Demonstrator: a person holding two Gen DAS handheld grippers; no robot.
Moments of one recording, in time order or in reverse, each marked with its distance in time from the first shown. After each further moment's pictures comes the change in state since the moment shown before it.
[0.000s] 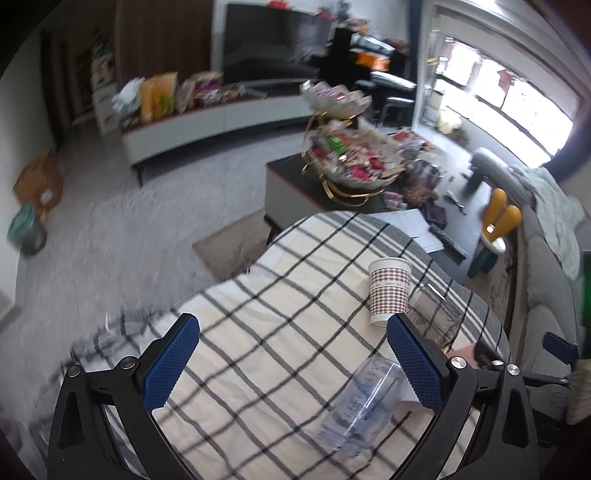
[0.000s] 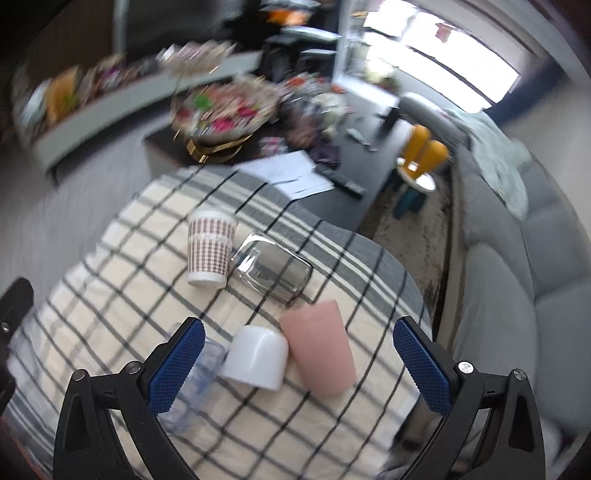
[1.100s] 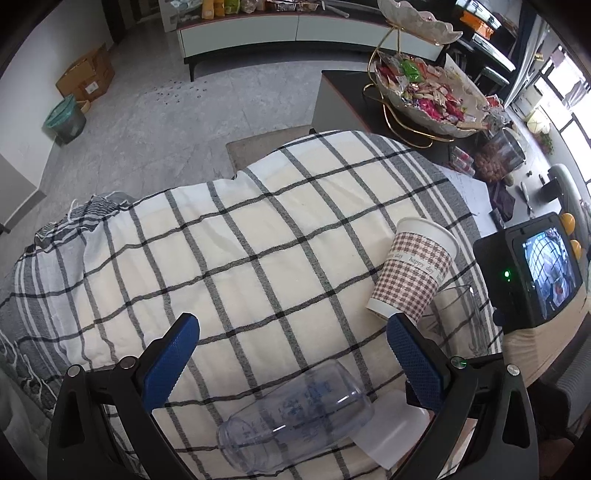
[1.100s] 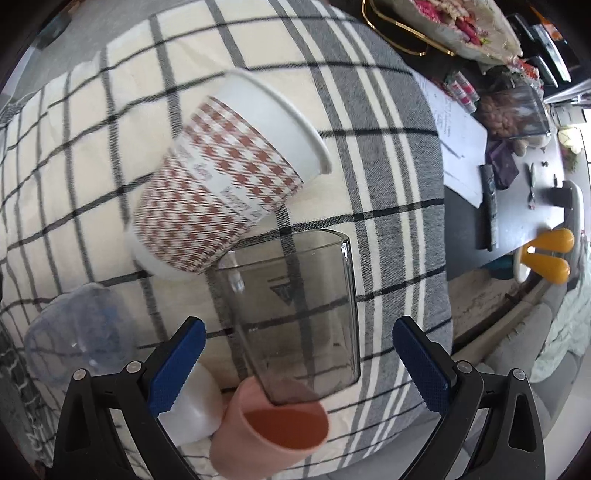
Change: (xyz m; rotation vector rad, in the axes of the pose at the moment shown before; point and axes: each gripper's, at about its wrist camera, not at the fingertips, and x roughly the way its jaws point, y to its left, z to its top) left arm 0.109 -0.057 -0.004 -0.277 0.314 0.182; right arm 0.177 0.049 0.066 -0.702 0.429 0.173
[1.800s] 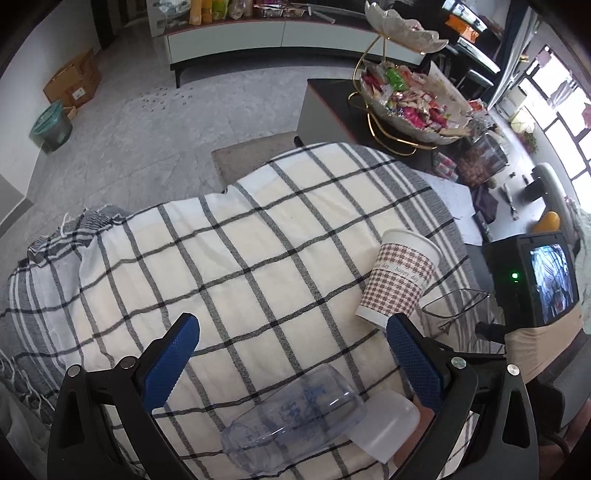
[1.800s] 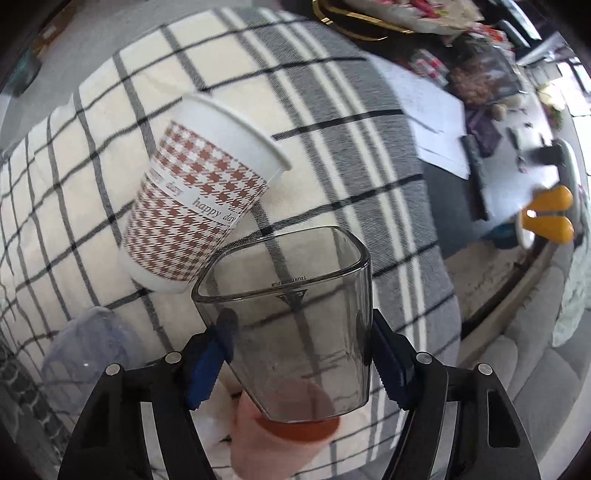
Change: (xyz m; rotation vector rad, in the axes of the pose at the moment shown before) left arm -0.018 0.010 0.007 0.028 -0.019 -0.080; right arm -0.023 -0.007 -0.016 0.187 -0.043 -0.012
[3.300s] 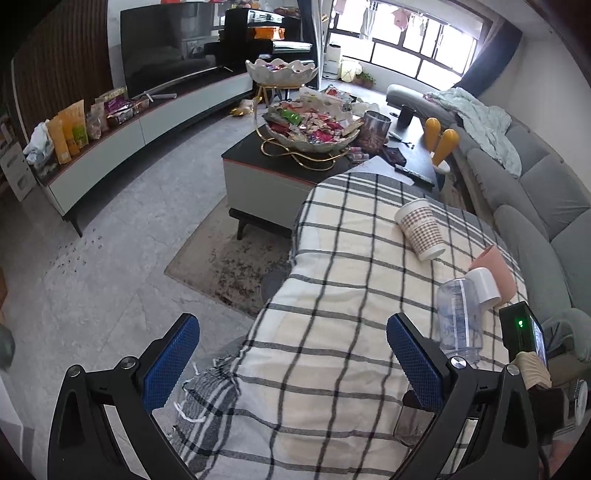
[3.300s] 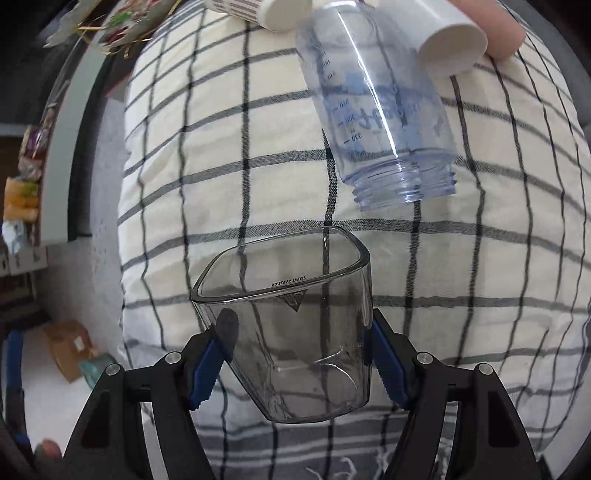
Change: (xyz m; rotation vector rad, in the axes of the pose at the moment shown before) left arm -0.044 0.191 0.062 0.713 -0.204 -0.293; right arm 0.000 0.223 -0.111 1.225 0.017 0.541
